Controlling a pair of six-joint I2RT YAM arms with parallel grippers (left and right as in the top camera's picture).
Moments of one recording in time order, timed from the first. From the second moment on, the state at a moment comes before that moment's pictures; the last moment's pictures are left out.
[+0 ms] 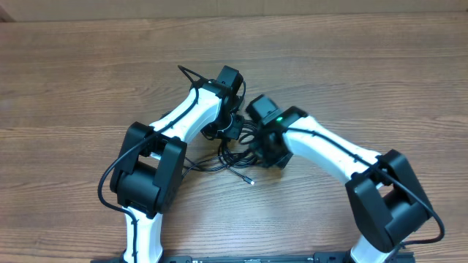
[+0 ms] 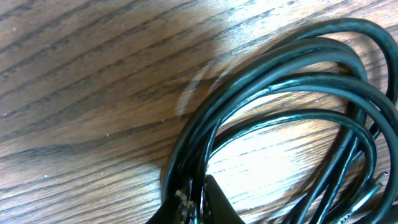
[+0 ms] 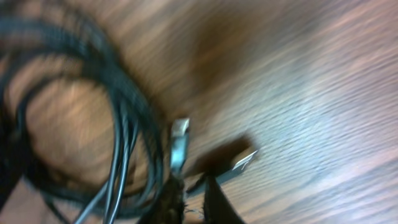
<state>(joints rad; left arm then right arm) -0.45 2.10 1.48 -0.89 0.14 -0.15 0.58 1.84 1.20 -0.83 -0.08 1.23</state>
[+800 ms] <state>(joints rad) -0.45 2.10 1.48 -0.89 0.14 -0.15 0.57 1.92 1.20 -0.73 -0.08 1.24</state>
